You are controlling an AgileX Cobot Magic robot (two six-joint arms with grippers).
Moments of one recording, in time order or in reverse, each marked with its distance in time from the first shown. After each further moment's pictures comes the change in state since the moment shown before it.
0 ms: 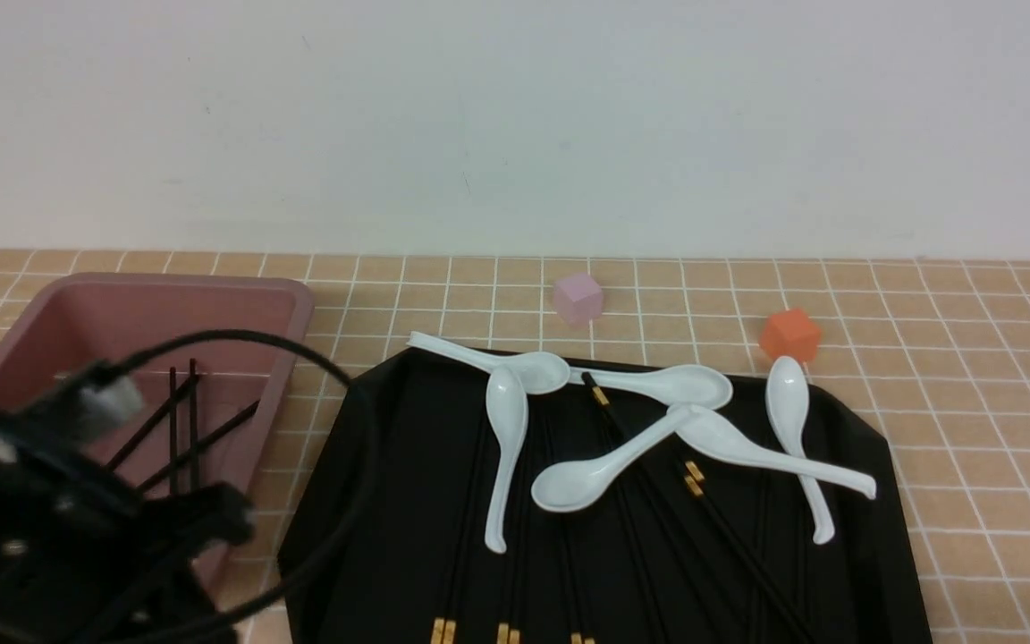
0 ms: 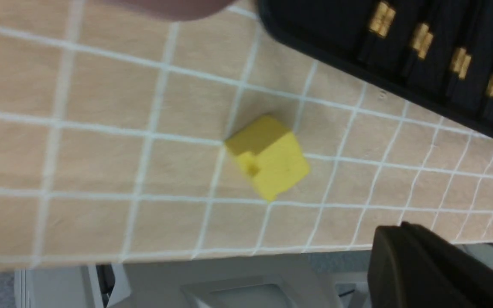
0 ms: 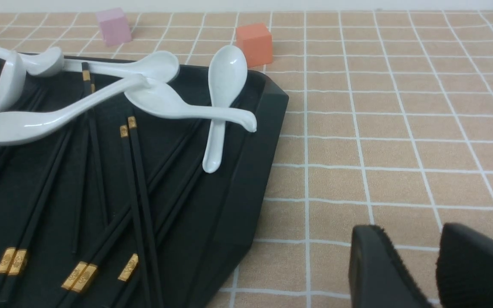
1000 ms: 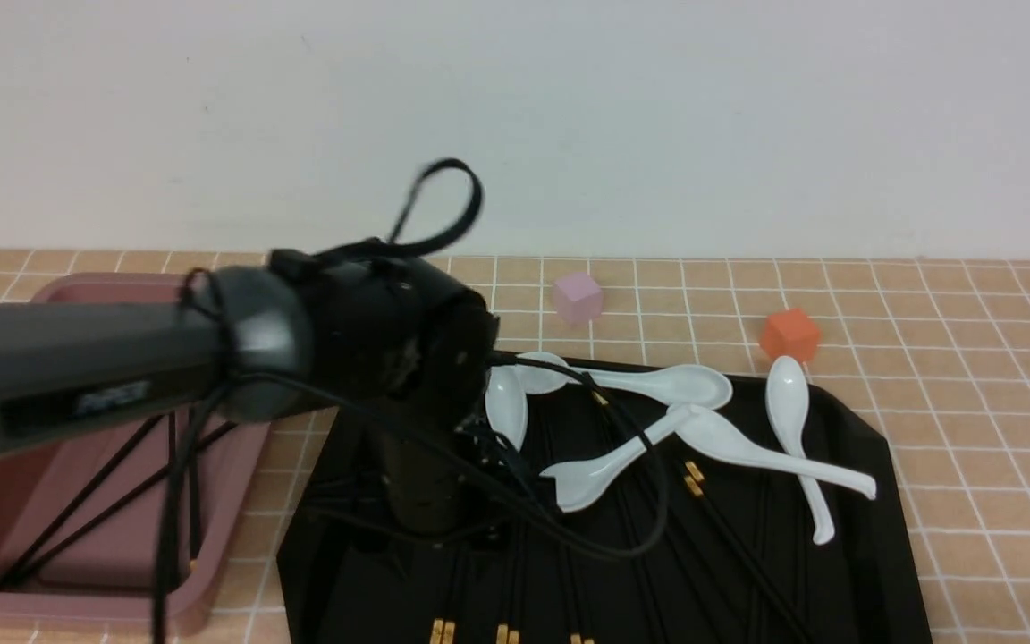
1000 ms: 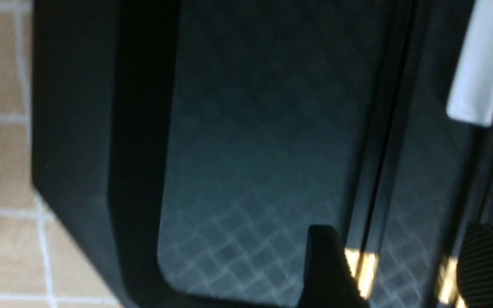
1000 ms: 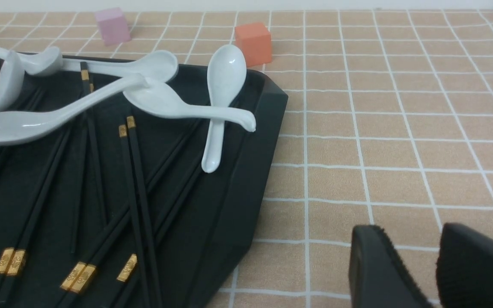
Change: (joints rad) right arm 0.000 0.000 0.000 0.000 0.000 0.000; left arm -0.434 0.699 -0.512 0.549 -0.125 -0.444
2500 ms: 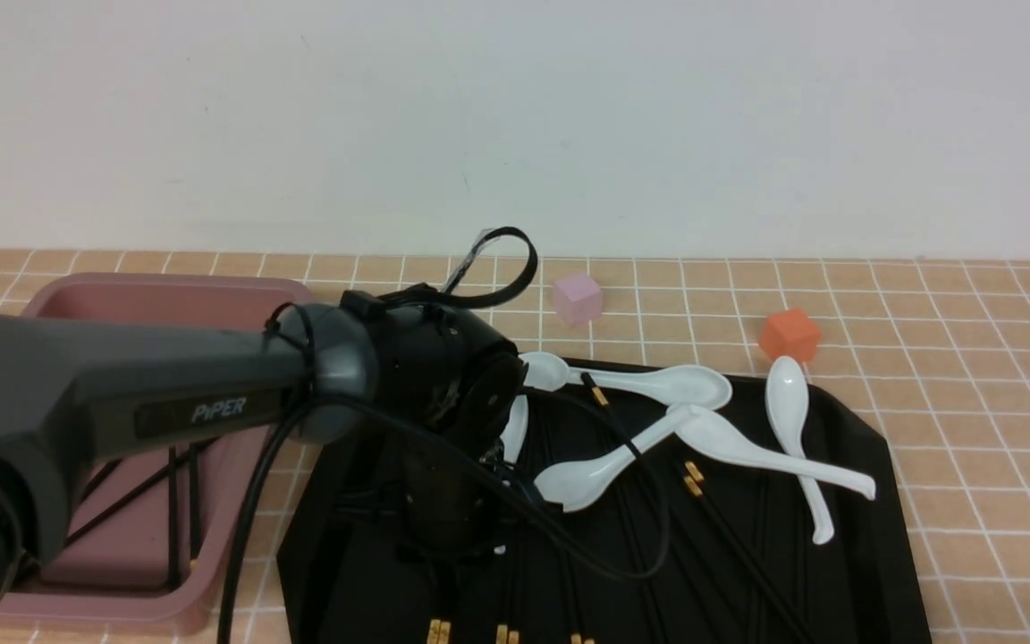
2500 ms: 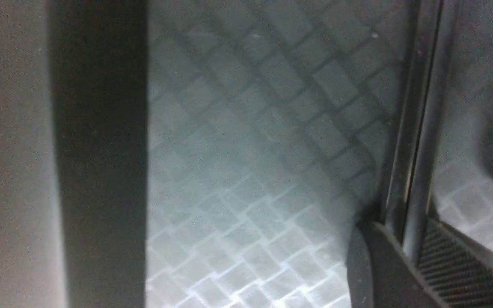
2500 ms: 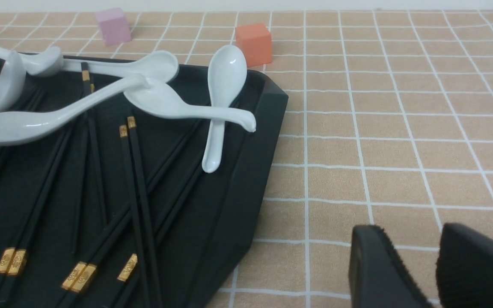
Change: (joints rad) right arm 0.000 0.000 0.000 0.000 0.000 0.000; left arm -0.002 0.112 -0.022 0.064 -0.044 0.004
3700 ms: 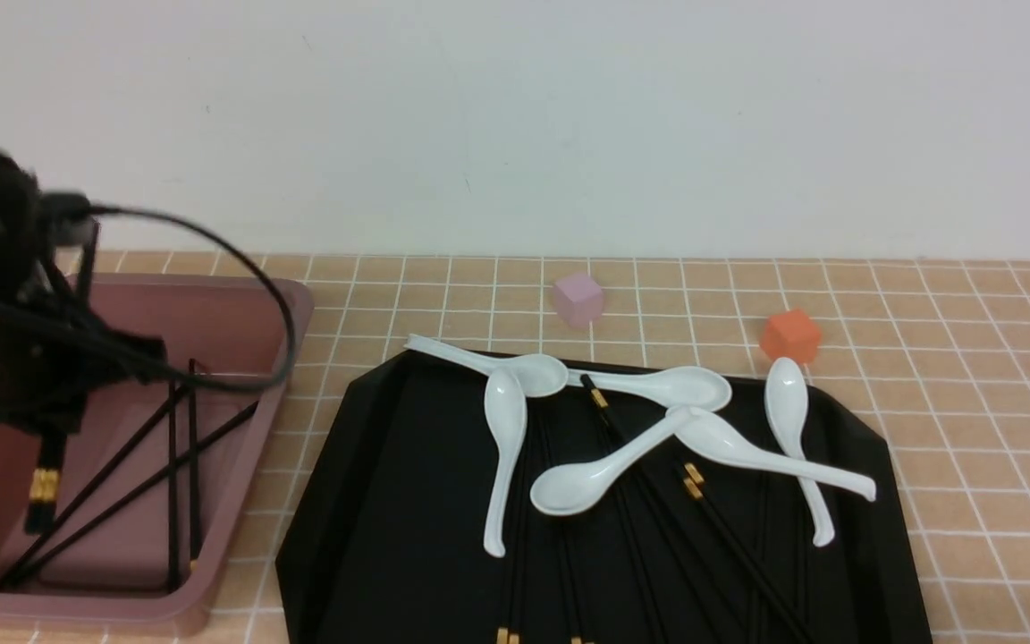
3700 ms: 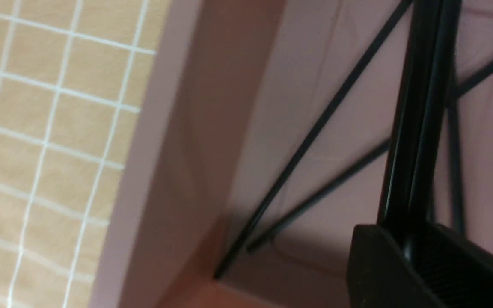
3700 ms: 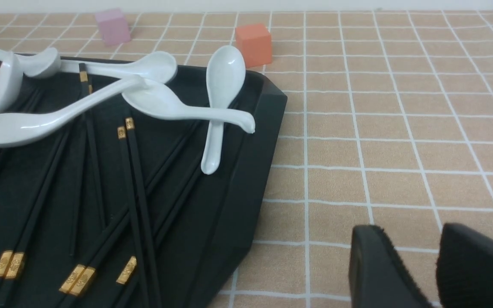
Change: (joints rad) right arm 0.000 0.000 0.000 0.000 0.000 0.000; left arm 0.547 -0.413 0.219 0.234 -0.046 0.211
